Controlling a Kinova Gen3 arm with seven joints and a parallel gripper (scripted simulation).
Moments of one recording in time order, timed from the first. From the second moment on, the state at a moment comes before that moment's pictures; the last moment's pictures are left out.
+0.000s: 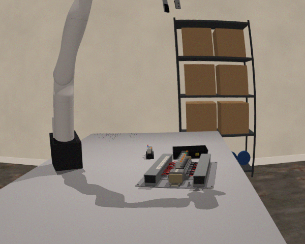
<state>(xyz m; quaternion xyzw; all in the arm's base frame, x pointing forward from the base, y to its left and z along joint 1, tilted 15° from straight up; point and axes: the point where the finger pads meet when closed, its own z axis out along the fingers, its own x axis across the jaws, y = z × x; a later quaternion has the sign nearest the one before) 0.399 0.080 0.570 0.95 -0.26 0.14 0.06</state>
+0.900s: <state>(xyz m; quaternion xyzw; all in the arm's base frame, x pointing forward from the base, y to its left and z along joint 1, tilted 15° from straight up) 0.410 0.079 0.567 0.95 -0.26 0.14 0.06</state>
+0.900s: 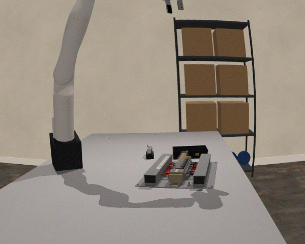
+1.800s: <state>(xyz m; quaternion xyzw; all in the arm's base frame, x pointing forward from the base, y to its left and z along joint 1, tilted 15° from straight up) 0.403 0.082 0.564 0.95 -0.26 0.14 0.06</state>
